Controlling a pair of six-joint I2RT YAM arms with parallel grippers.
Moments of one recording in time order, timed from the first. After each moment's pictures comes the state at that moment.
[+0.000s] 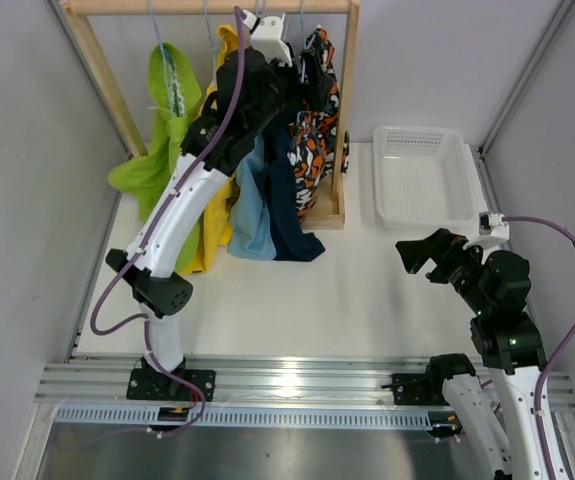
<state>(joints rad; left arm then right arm) -0.63 1.91 2.44 -0.55 -0.10 -0.26 0.12 0.51 0.80 -0.52 -0.24 0.51</state>
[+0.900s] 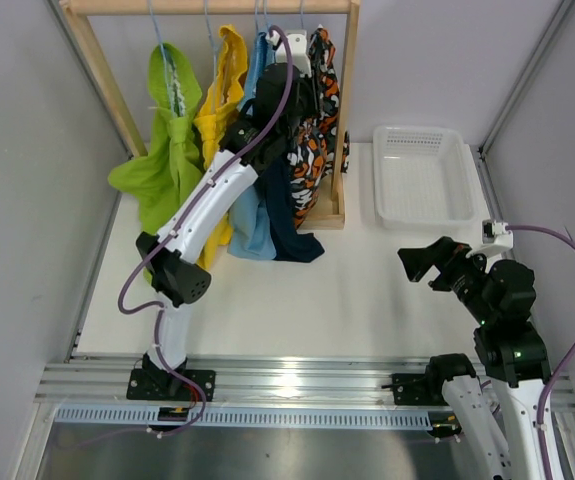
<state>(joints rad) -0.65 2.06 2.43 -0.44 -0.35 -0.22 0.12 0.44 0.81 -0.58 -0.24 0.50</state>
